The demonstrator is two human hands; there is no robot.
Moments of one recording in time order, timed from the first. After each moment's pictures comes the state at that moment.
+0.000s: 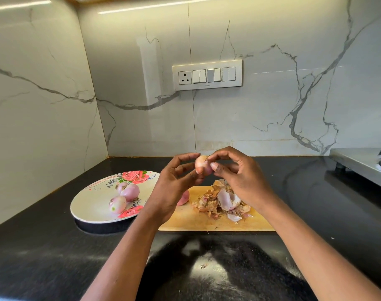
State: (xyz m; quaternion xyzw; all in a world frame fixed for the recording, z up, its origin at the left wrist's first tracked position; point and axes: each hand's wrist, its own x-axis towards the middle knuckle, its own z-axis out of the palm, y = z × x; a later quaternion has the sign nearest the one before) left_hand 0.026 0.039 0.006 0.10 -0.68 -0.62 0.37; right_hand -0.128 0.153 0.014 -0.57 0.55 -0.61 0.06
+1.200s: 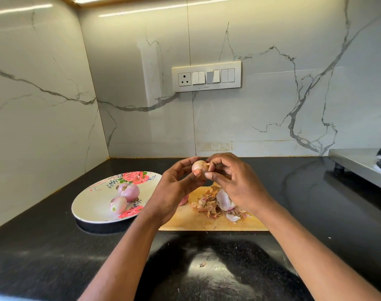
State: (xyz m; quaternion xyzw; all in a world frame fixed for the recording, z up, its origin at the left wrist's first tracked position) left_hand 0.023 0.042 0.005 0.08 -0.63 -0.69 0.35; right_hand -0.127 0.149 0.007 -0.60 0.57 -0.56 0.01
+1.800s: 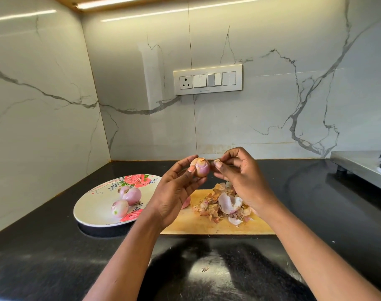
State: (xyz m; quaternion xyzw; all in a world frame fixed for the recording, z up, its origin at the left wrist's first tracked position) left_hand 0.025 0.044 0.012 0.07 -0.52 -0.78 0.36; right_hand -0.124 0.148 0.017 -0.48 0.50 -0.71 0.14
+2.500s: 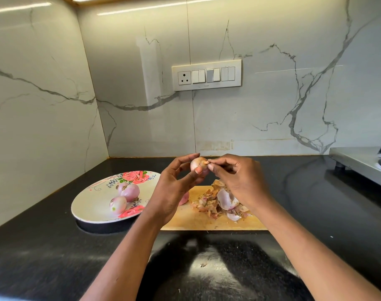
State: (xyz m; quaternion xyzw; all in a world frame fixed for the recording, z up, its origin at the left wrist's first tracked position) left_hand 0.025 0.046 0.007 0.08 -0.64 -0.67 0.38; right_hand -0.125 0.150 0.007 -0.53 0.61 -0.58 -0.07
